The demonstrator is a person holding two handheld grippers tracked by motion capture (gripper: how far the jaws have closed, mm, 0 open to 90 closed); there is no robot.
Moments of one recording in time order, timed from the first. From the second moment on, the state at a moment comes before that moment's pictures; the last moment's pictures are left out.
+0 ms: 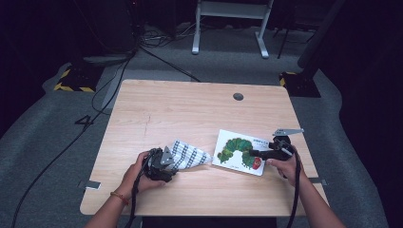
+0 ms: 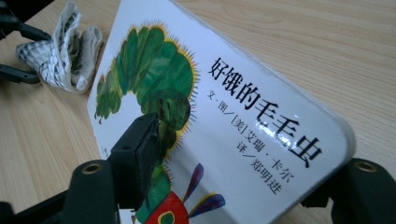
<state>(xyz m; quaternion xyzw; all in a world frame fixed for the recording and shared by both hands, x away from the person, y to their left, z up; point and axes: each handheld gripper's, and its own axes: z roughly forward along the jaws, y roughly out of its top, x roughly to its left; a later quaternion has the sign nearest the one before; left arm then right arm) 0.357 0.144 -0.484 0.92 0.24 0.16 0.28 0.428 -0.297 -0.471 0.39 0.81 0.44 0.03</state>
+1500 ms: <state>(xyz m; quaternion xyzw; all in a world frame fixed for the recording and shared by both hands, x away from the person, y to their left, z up) 0.344 0.176 -0.480 0.89 0.28 0.14 0.32 0.390 -0.316 -0.456 0.34 0.86 0.33 0.17</state>
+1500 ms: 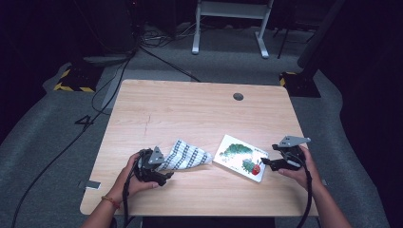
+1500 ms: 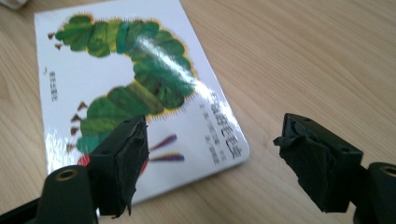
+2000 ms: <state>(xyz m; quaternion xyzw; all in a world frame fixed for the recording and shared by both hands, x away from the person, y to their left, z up) 0.332 0.214 -0.489 0.88 0.31 0.13 0.32 0.351 -0.374 -0.481 0.38 0.84 0.34 0.18</state>
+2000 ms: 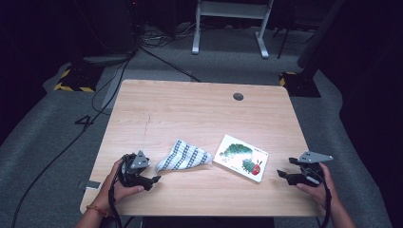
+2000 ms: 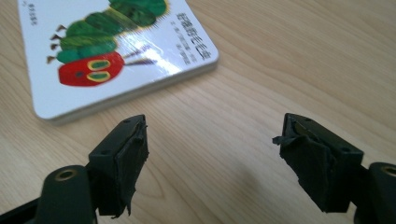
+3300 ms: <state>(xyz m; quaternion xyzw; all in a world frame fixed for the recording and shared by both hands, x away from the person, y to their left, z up) 0.327 0.236 -0.505 0.86 0.35 0.13 0.35 0.341 -0.401 -0.504 0.44 0.80 0.35 0.20</state>
